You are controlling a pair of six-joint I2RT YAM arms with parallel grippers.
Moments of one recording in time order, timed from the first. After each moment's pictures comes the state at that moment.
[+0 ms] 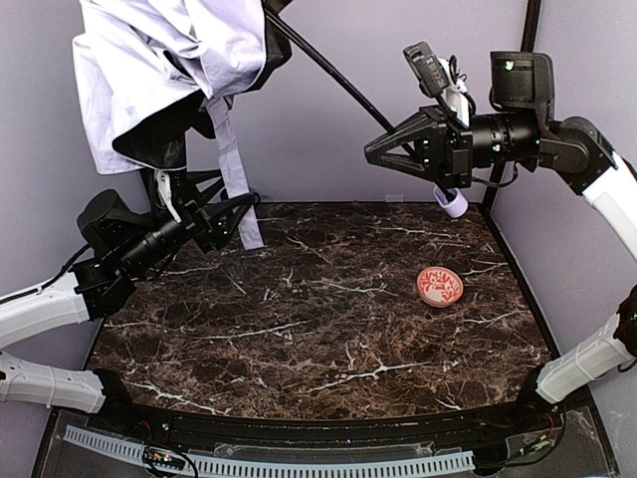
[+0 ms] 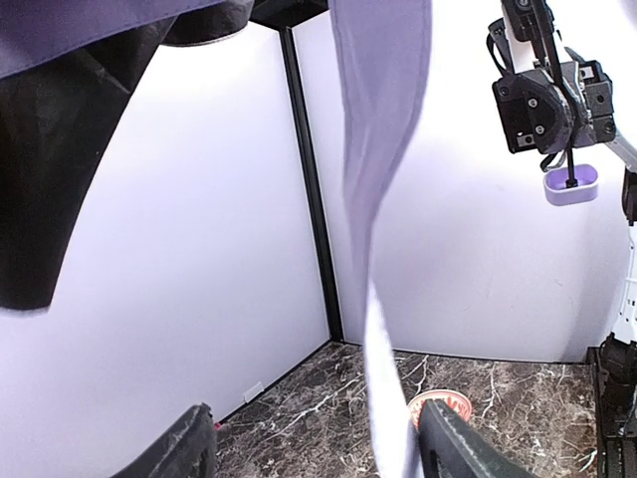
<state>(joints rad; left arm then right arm) -0.74 0.99 0.75 0.51 0.20 0.11 0.84 1.35 1.81 -0.67 -0.79 -0.08</state>
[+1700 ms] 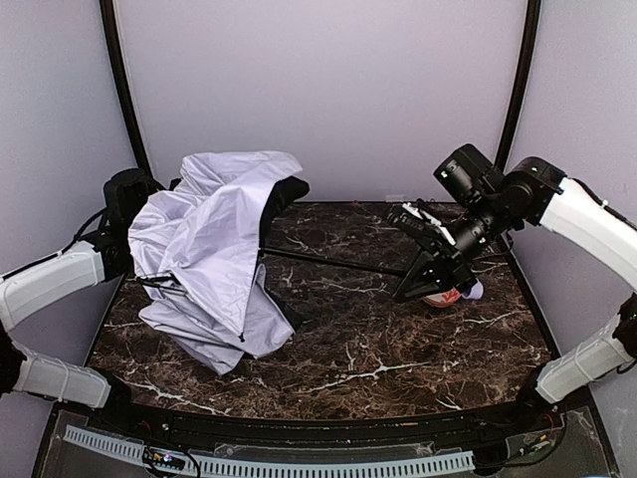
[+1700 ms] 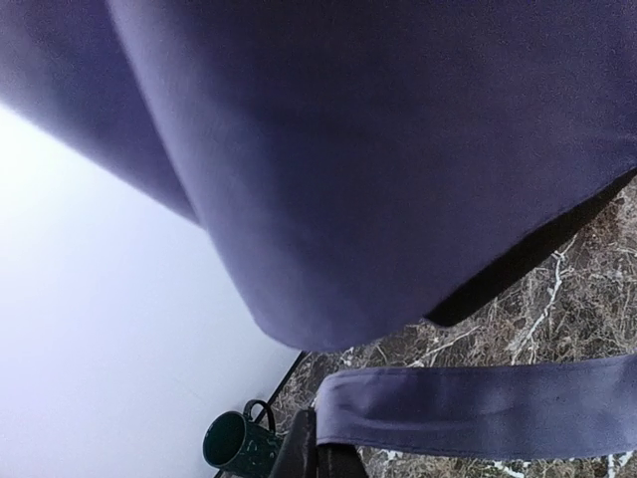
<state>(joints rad) -0.37 1.17 0.86 0.20 0.40 0.65 0.76 1.34 1.49 -1.21 -0.92 -0.61</state>
